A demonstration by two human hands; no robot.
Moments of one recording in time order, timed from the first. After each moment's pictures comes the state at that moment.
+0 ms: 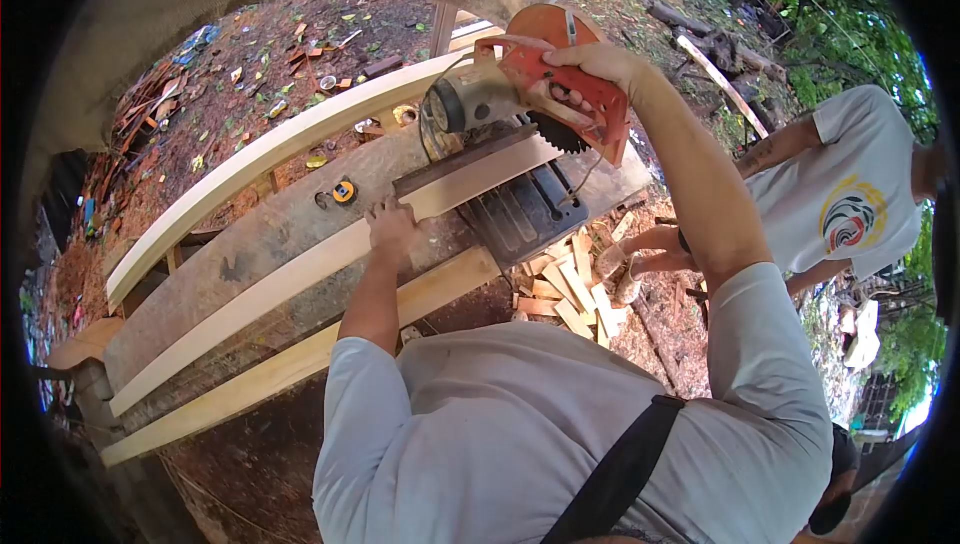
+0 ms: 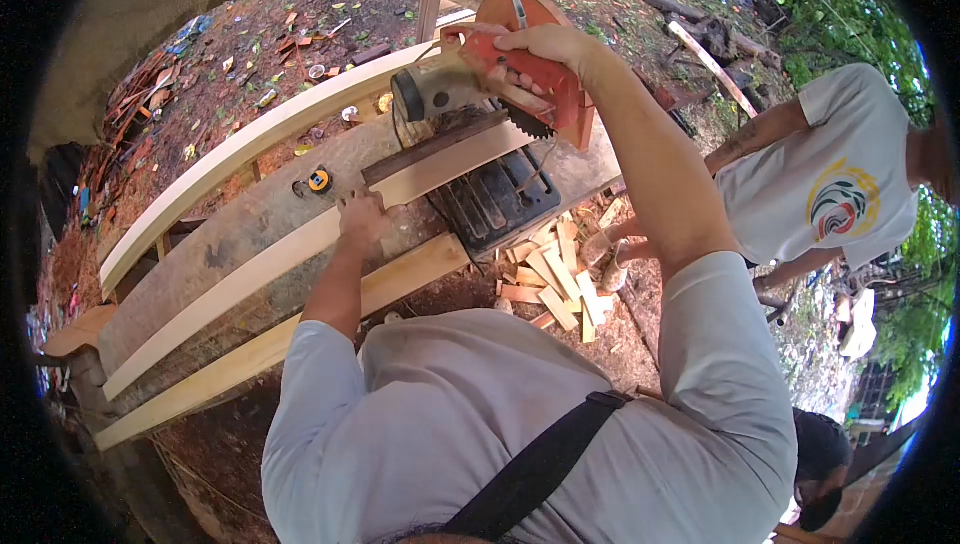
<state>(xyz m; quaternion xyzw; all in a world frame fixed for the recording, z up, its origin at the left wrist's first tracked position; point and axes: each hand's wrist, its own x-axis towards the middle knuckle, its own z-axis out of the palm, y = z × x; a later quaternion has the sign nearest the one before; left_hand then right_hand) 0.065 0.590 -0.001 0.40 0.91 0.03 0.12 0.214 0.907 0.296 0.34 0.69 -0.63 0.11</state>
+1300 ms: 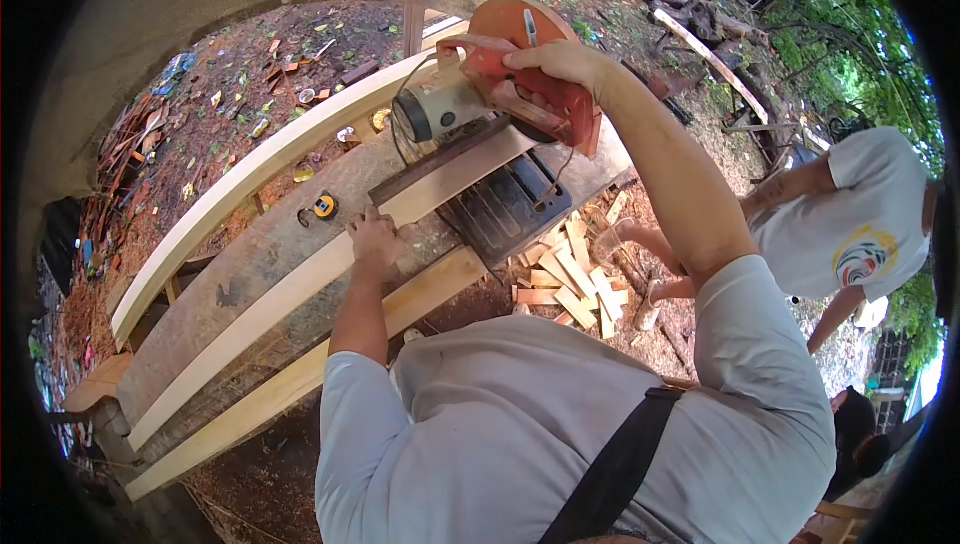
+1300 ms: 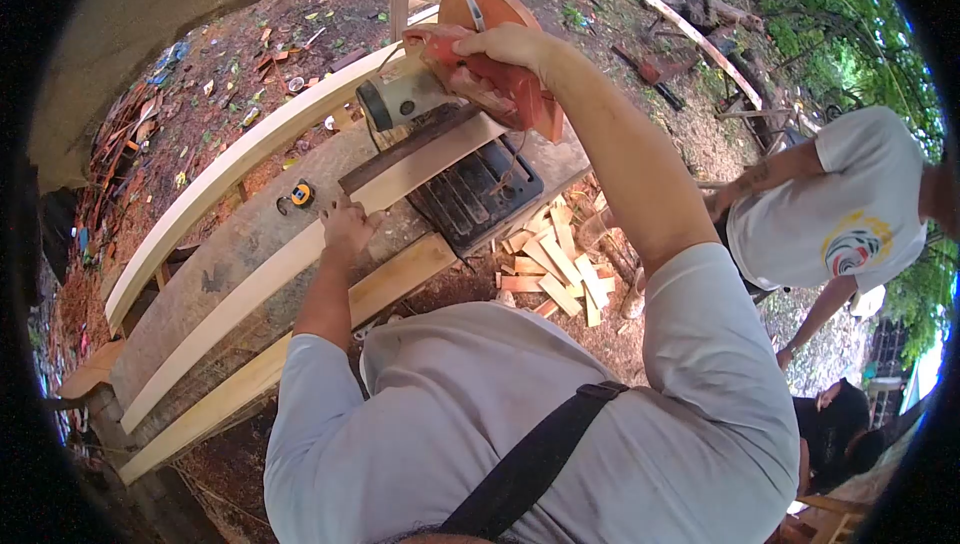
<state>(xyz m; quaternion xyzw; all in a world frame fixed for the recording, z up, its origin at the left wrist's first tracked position) 0.068 0.588 -0.001 0.41 0.90 0.01 0.12 0.235 0.888 0.291 0.34 0.71 -0.62 0.02</state>
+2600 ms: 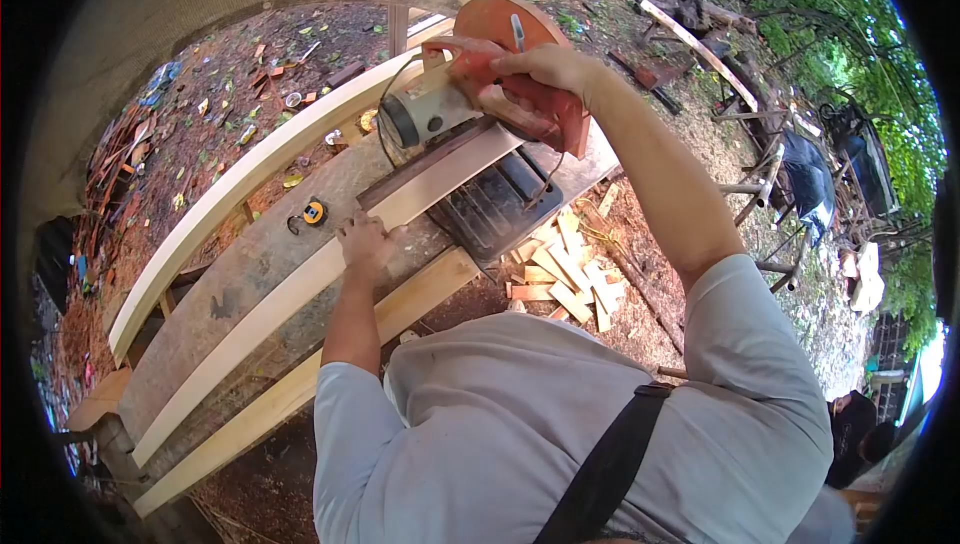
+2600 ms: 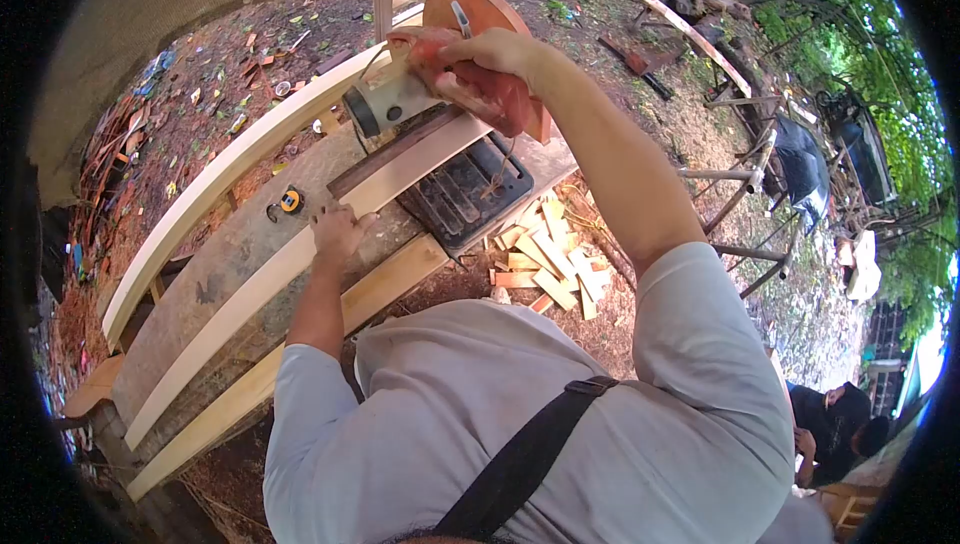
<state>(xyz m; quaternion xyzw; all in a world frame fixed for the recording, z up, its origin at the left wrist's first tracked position) 0.067 0.594 0.003 0.40 0.91 0.01 0.14 0.236 0.909 0.260 0.36 0.76 -0.55 0.00</state>
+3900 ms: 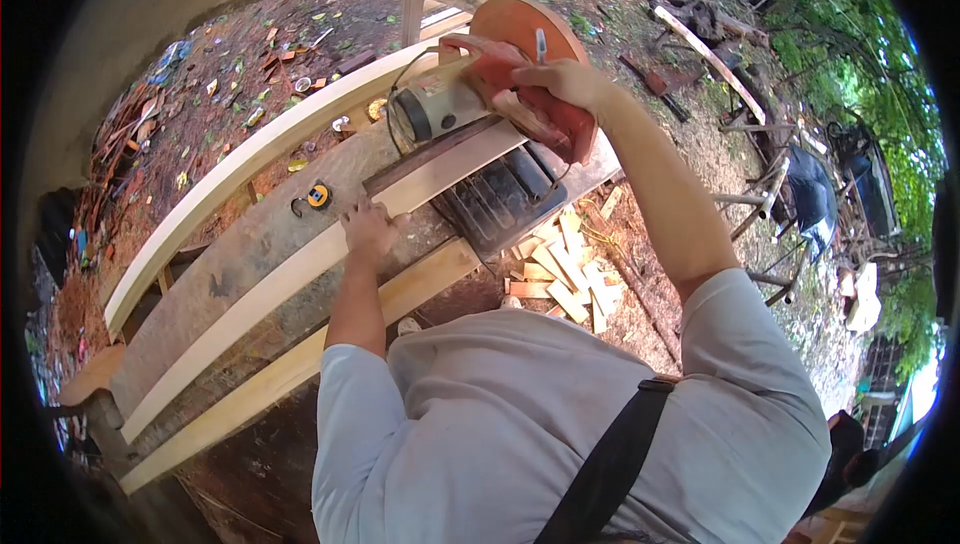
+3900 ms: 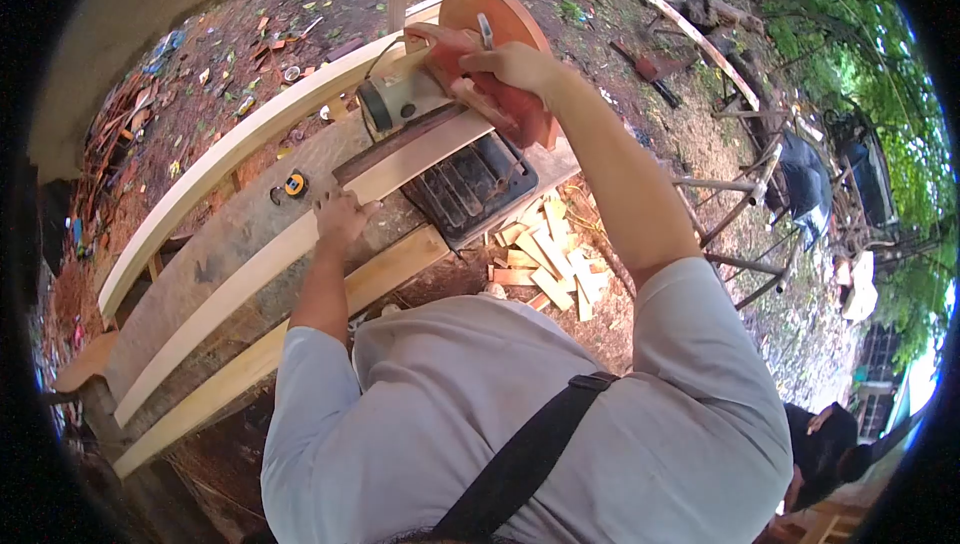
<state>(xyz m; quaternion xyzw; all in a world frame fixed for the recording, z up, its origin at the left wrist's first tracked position) 0.067 0.593 0.000 0.39 0.91 0.02 0.14 0.258 0.887 0.264 0.34 0.78 -0.52 0.01</state>
